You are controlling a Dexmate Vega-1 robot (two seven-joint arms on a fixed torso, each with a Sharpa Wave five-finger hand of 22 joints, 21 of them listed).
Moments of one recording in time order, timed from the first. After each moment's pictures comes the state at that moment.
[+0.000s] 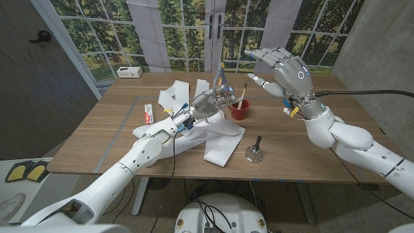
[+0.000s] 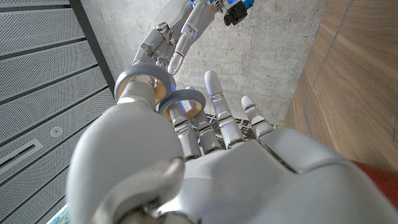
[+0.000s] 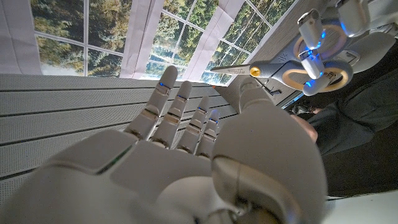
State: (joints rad) left arm 0.89 0.51 0.47 -1.62 -1.09 -0.04 -0.71; left_hand 0.98 0.11 0.29 -0.16 0.18 0.82 -0.14 0.57 0.88 0.47 -0.13 0.77 0.94 0.47 -0.05 0.79 0.69 0.05 0.16 0.52 0.20; right arm -1.07 -0.98 -0.34 -1.99 -0.88 0.17 -0.87; right_hand 0.90 0.09 0.21 -0.07 0.20 0.31 -0.15 0.22 0.23 0.45 -0.18 0.22 0.40 0.52 -0.05 0.21 0.50 0.39 0.00 0.85 0.17
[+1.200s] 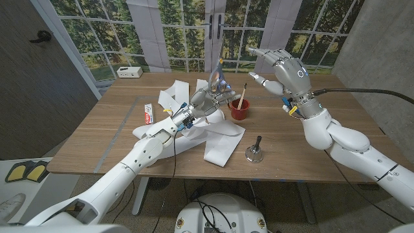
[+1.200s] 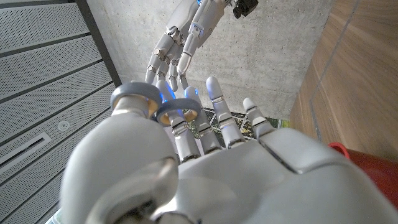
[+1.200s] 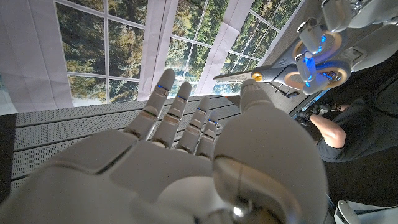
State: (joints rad) left arm 0.88 0.48 0.46 -1.58 -1.08 -0.07 -0.72; left_hand 0.85 0.05 0.28 -0.13 0.18 0.73 -0.15 0.34 0.69 0.41 -0.16 0.83 0.81 0.40 -0.04 0.63 0.62 0.02 0.17 0.48 0.20; right arm -1.08 -0.89 -0.30 -1.98 -0.81 0.21 -0.77; right_hand 0.88 0.10 0.21 -0.07 0.20 0.29 -0.14 0.22 0.22 0.45 -0.18 0.20 0.38 0.51 -0.05 0.21 0.47 0.36 0.03 0.81 0.17
